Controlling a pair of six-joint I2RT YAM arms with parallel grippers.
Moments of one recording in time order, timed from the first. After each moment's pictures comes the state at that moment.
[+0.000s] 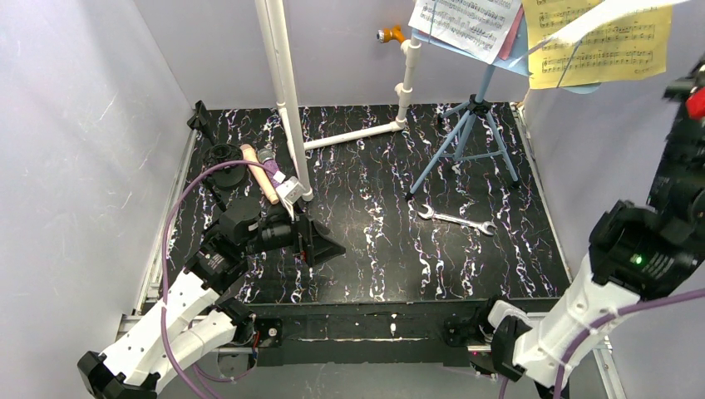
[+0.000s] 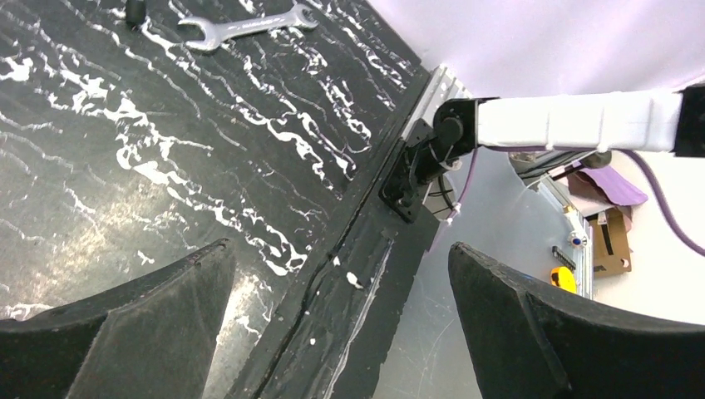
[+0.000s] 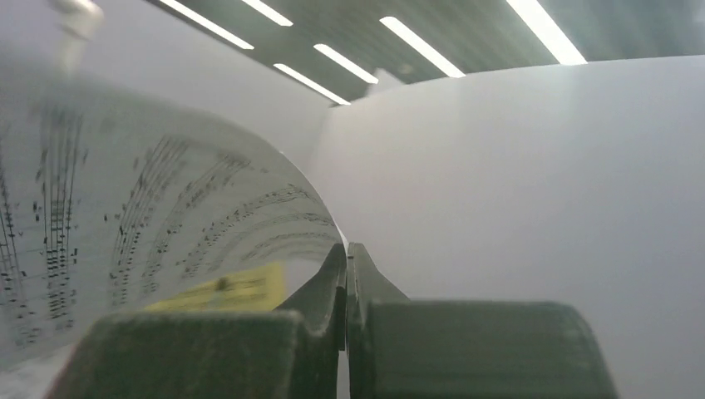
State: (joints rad) left arm -0.63 0.71 0.72 -0.29 0.57 -0.46; right arm -0.51 1.10 2.14 -0.16 -0.17 -0.28
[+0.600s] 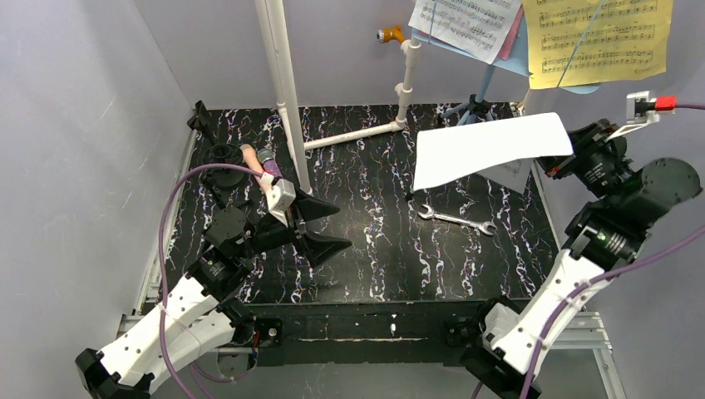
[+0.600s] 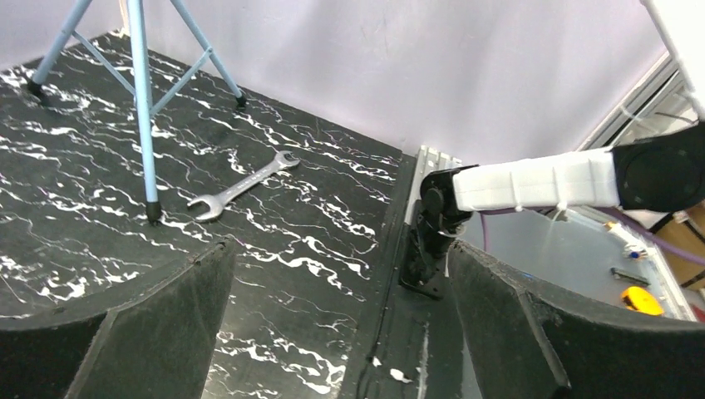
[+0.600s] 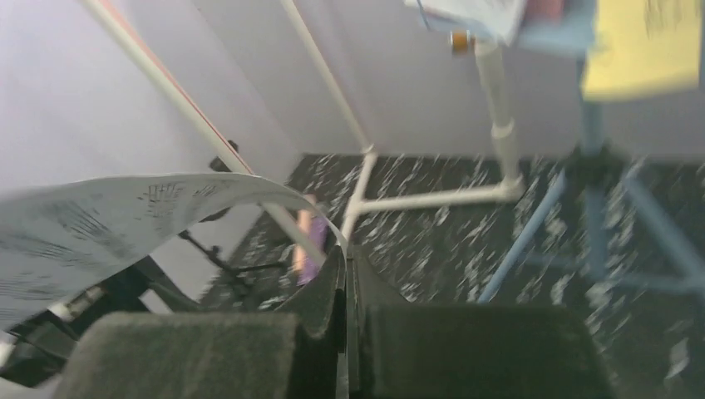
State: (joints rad) left arm -0.68 0.66 0.66 0.11 0.58 -0.37; right arm -0.67 0.83 1.38 -0.06 -1.21 0.78
